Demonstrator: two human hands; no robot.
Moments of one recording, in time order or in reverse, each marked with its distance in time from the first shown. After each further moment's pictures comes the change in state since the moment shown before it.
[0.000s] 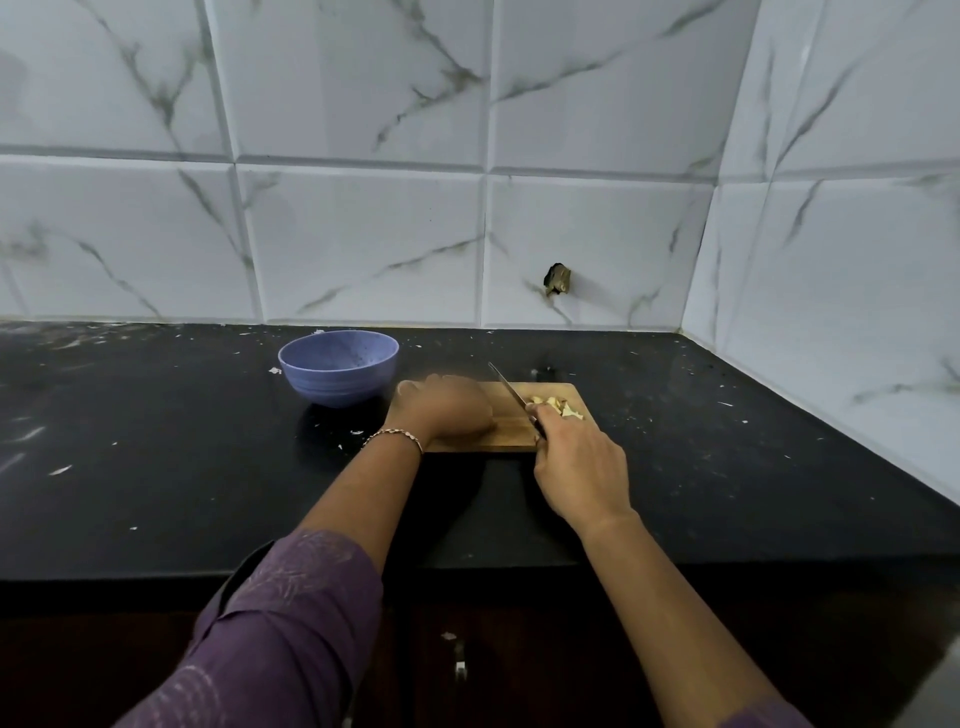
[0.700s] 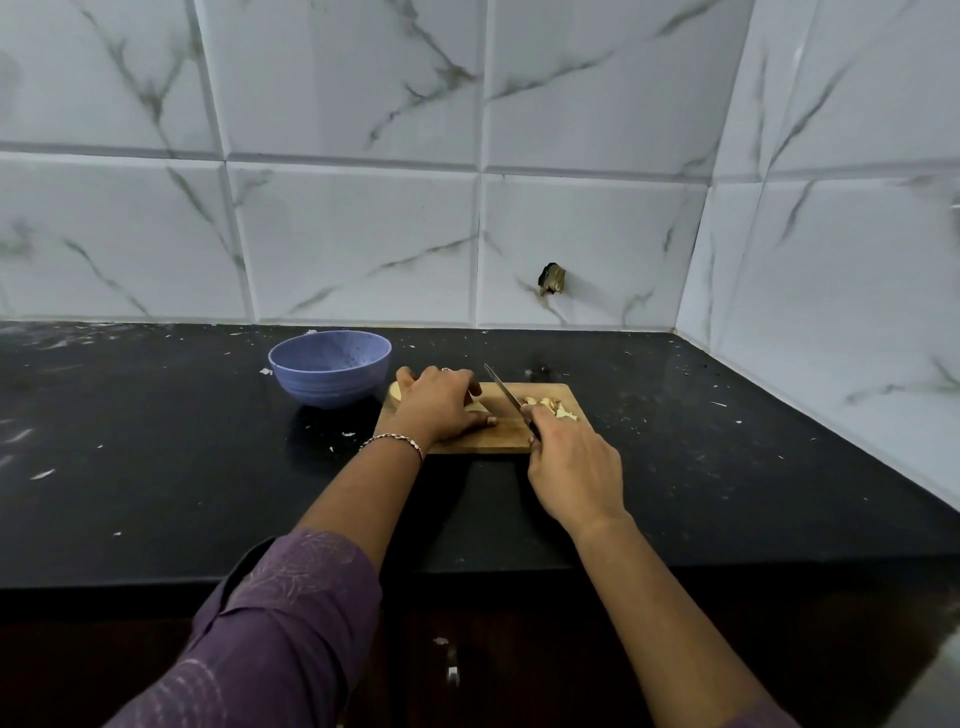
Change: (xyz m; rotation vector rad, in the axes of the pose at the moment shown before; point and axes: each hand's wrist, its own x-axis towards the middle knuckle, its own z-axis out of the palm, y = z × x) left_hand 0.010 -0.005 0.009 0.069 0.169 0.083; right_hand 0.000 -0.001 -0.002 0.022 -0.003 0.022
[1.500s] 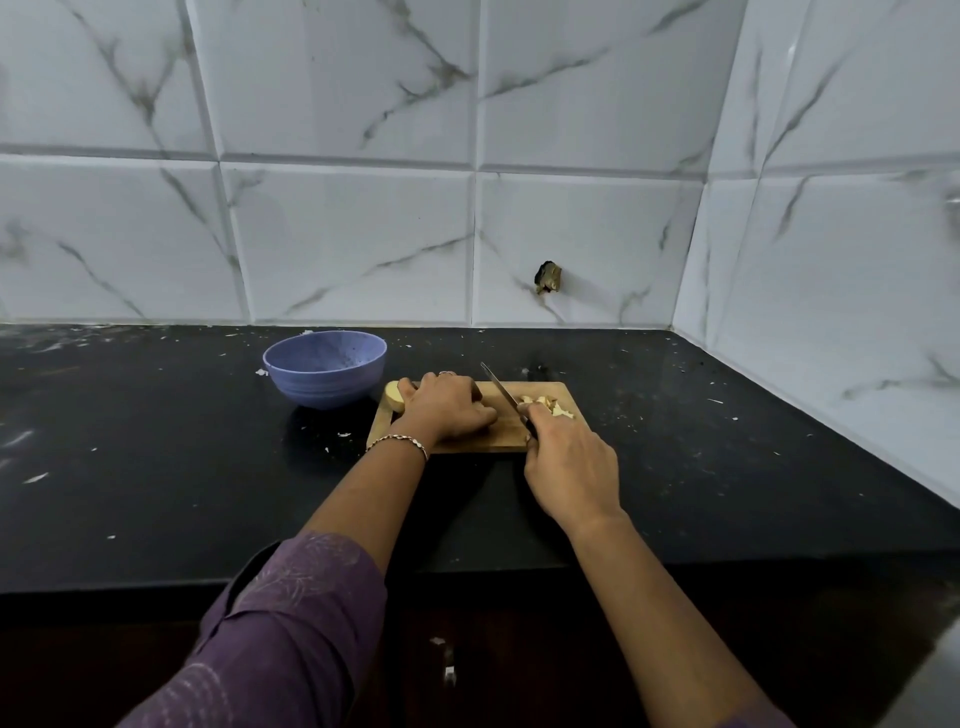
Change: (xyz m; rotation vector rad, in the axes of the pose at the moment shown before) left_hand 0.000 0.017 -0.002 -0.035 -0.110 -0.106; right_hand -0.001 0.000 -0.001 0.017 0.010 0.000
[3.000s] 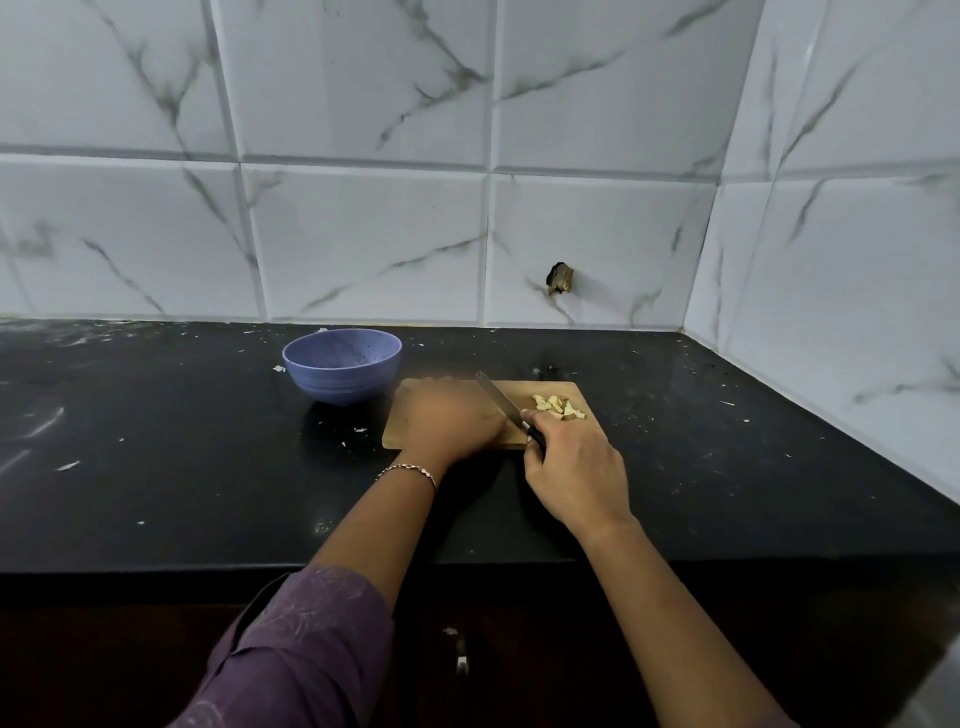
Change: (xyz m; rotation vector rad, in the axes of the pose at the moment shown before) left_hand -0.025 -0.006 0.015 -0.035 0.205 -0.057; right_hand -0.010 -0.010 -0.013 0.056 -0.021 -0.037
